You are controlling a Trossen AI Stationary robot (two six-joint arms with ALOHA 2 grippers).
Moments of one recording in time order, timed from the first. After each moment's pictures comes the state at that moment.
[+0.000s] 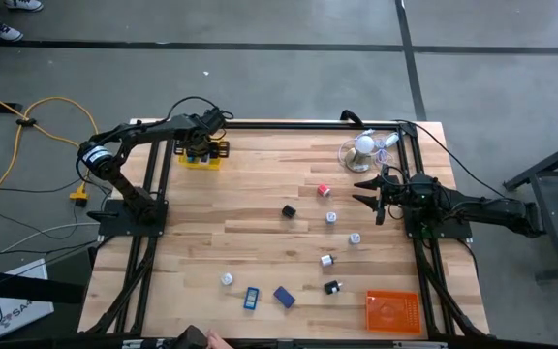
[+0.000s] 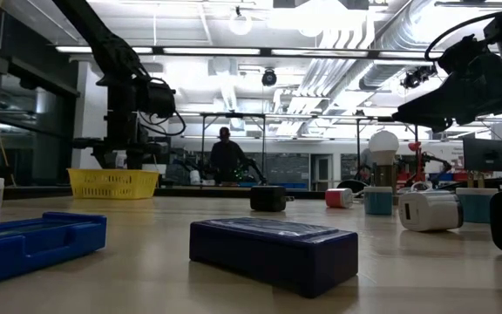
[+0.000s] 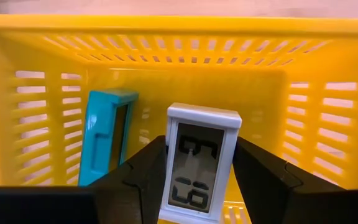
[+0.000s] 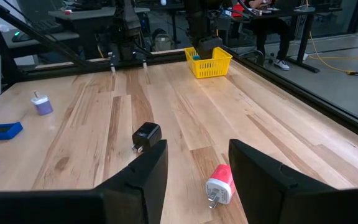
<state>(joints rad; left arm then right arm) 0.82 1.57 0.93 -0.70 -0.21 -0.71 -0.21 0.20 0.01 0.03 0.00 0.08</state>
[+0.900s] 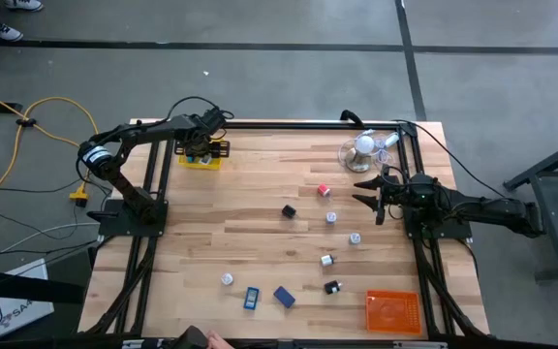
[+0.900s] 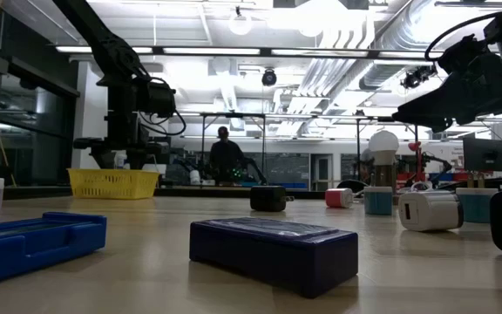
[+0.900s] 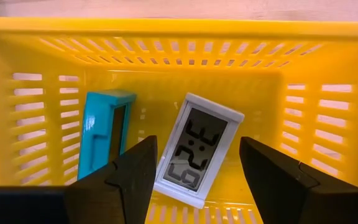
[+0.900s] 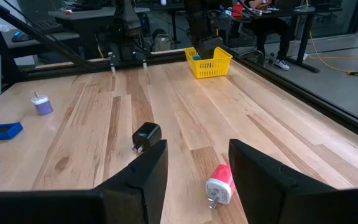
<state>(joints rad) 0.82 1.57 0.93 -0.69 -0.21 -0.71 -0.21 0.20 0.01 0.03 0.00 0.08</state>
